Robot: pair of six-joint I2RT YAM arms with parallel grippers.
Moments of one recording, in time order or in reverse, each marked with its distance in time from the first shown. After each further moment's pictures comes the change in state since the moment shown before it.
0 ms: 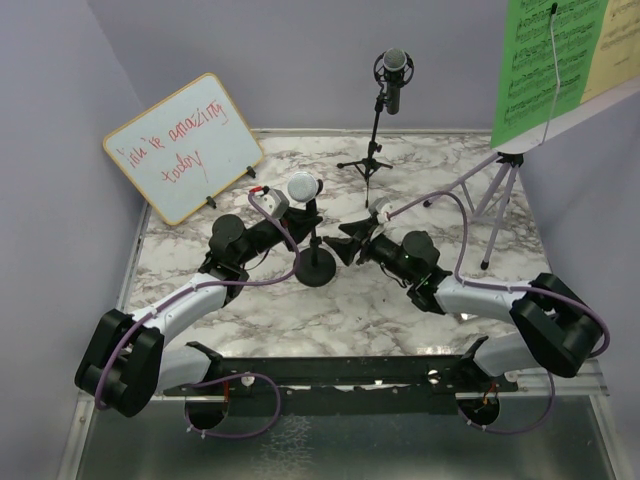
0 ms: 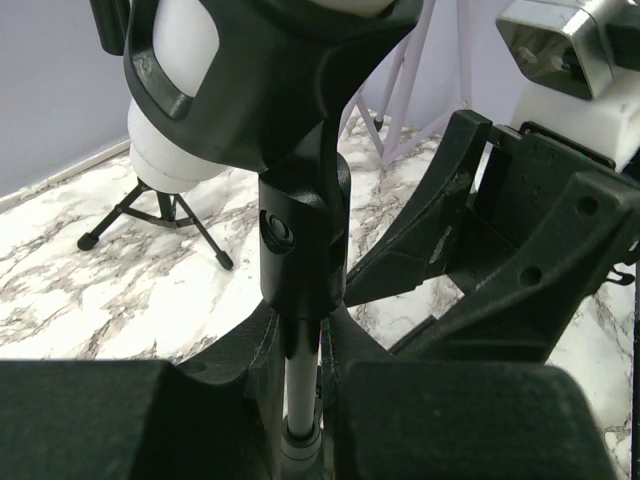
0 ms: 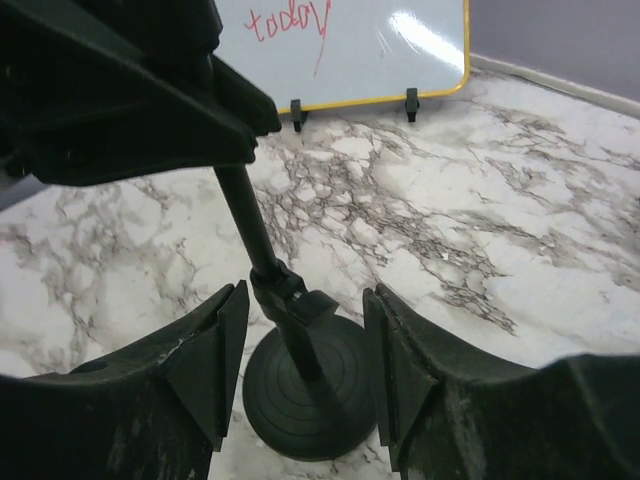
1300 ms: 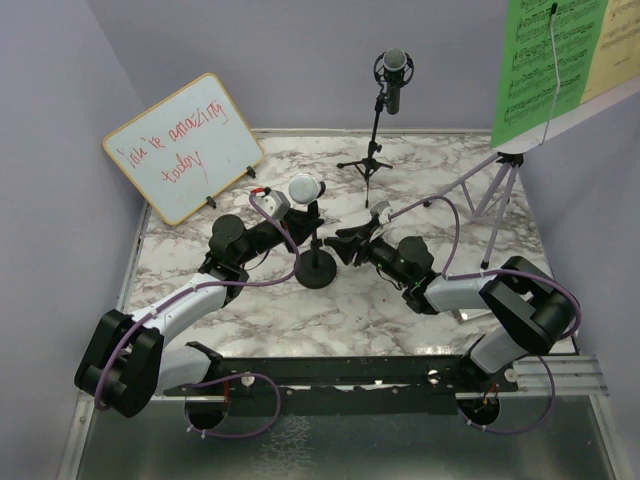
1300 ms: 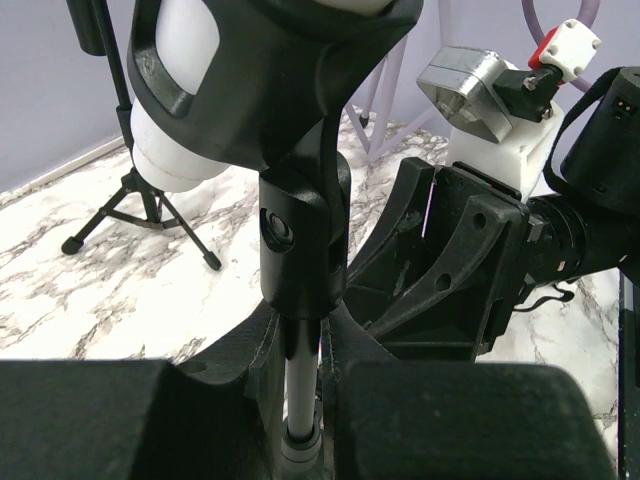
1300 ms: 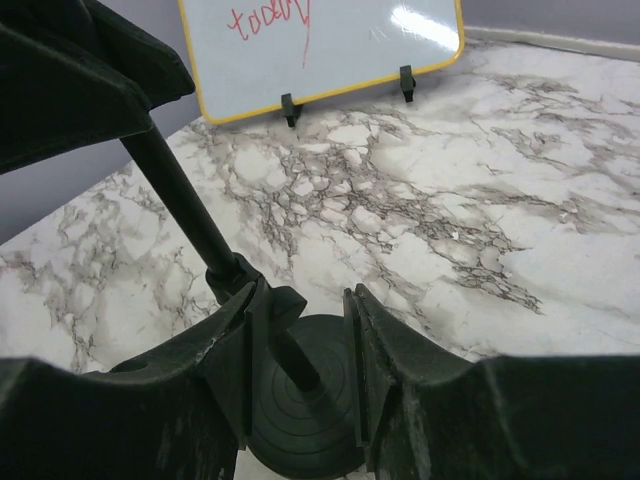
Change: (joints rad) left arm 0.000 -0.002 0.000 -0.003 0.023 0.000; right arm -0.014 0.169 -0.026 0.201 0.025 0.142
